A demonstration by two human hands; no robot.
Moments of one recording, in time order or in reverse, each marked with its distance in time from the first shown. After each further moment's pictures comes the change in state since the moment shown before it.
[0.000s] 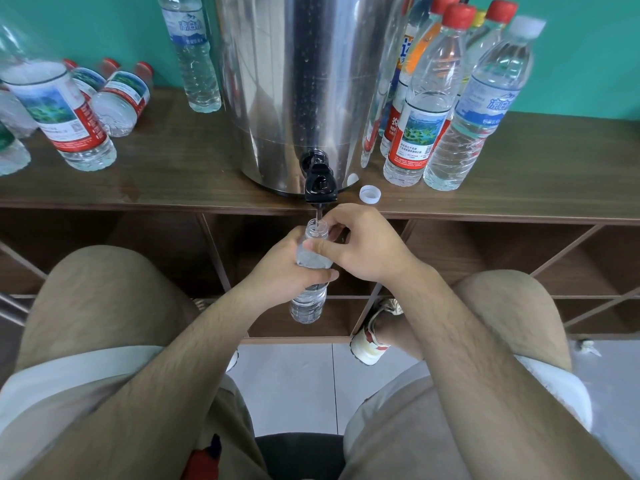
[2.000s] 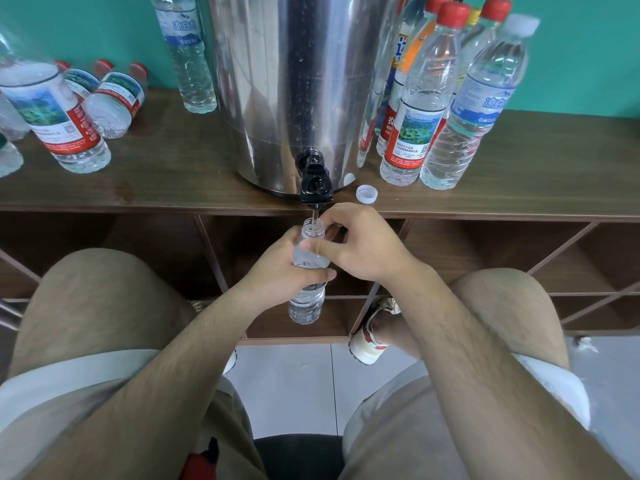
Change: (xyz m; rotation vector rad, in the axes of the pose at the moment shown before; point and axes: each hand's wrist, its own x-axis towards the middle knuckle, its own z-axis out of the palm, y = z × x) left_hand -0.004 0.005 -0.002 0.005 0.001 0.010; right_hand 0.000 0.002 -0.001 0.004 -0.001 -0.003
